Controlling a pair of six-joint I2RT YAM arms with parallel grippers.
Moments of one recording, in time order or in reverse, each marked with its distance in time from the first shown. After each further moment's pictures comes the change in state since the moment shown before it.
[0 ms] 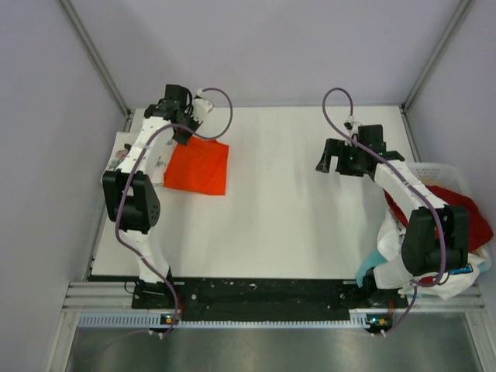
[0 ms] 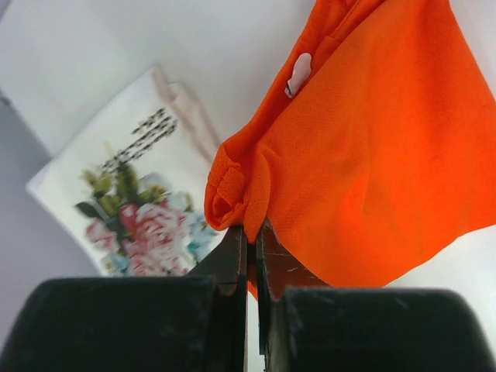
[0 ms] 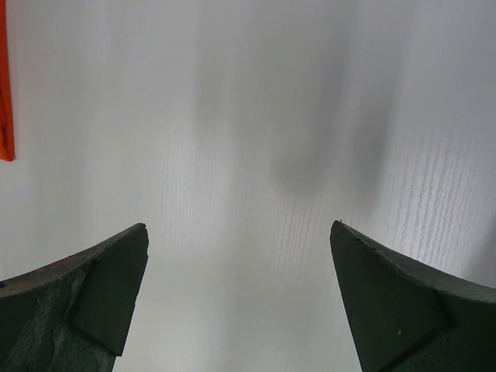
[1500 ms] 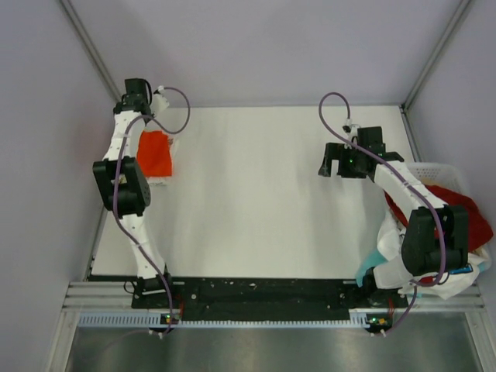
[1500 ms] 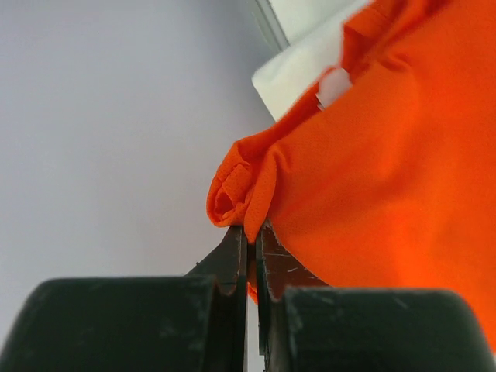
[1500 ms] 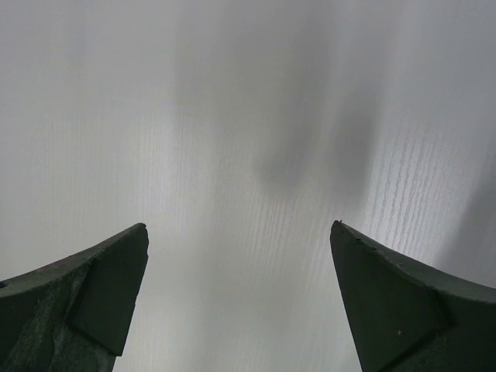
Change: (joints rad) left arm 0.270 0.148 0.159 0.155 -0.371 0.477; right arm 0.000 -0.002 -0.014 -0.035 0.041 -0.072
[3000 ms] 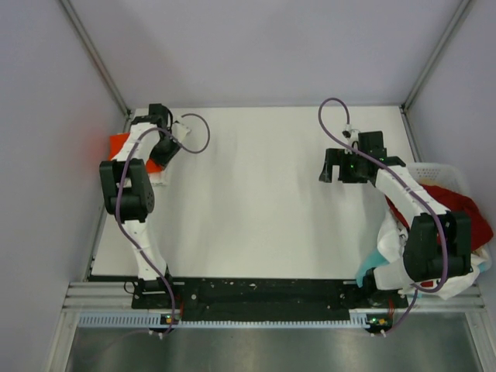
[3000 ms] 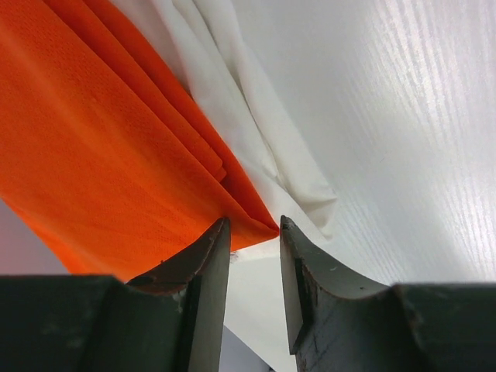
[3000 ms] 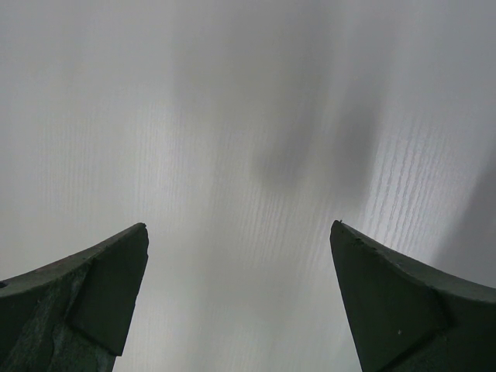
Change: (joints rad) left arm -0.088 -0.027 -0.242 -0.231 0.266 -0.378; right arm 0.000 -0.045 -0.047 -0.023 -0.012 -0.024
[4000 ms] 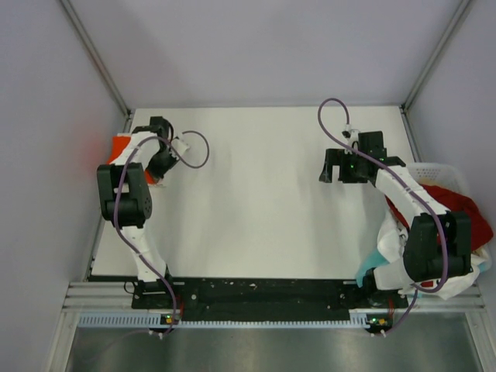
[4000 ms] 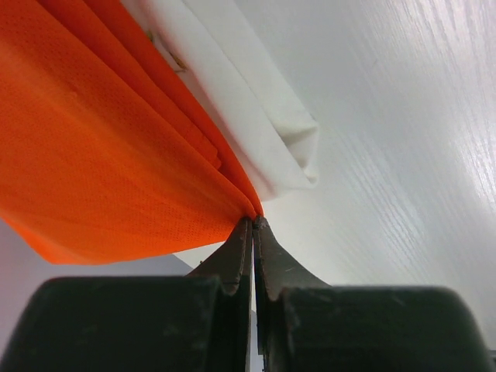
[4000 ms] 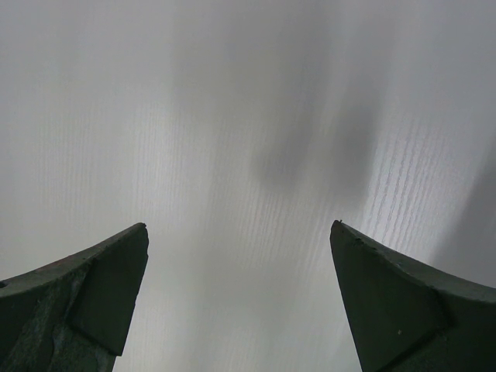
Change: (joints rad) left arm 0.000 -0.079 -0.176 -0.017 -0.095 0.045; right arm 0.000 0.000 0.000 0.000 0.000 -0.010
